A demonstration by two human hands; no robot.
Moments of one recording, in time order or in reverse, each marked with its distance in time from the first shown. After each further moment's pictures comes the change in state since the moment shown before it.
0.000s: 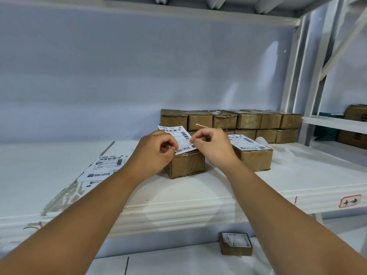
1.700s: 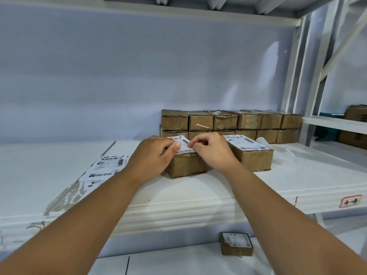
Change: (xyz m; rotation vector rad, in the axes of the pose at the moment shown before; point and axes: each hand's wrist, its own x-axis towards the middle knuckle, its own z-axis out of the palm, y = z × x) left_hand -0.002 -0.006 -0.001 0.275 -0.107 0.046; right_hand -0.001 0.003 0.001 -0.143 -0.104 -0.013
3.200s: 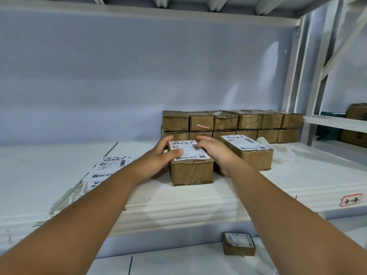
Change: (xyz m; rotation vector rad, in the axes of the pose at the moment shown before) left_hand 0.002 -0.008 0.004 -0.537 -0.319 -0.399; right_hand 0.009 0.010 0.002 0.592 -0.152 0.451
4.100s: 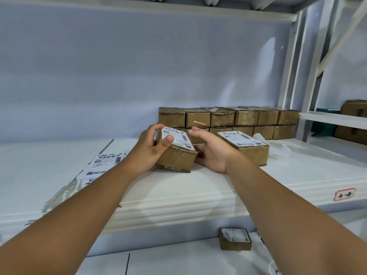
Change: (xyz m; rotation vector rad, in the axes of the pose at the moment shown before) left_hand 0.000 0.000 -0.004 0.030 0.224 0.187; right_hand -0.006 -0.002 0.000 0.298 -0.204 0.045
